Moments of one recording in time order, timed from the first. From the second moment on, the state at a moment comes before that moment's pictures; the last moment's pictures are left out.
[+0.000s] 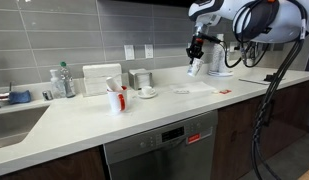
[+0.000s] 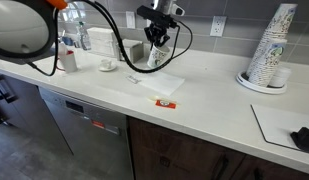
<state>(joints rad) -0.36 0.98 0.13 -0.52 0.12 1.51 -0.21</state>
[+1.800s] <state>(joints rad) -0.12 1.09 -0.08 -0.53 -0.16 1.64 0.04</state>
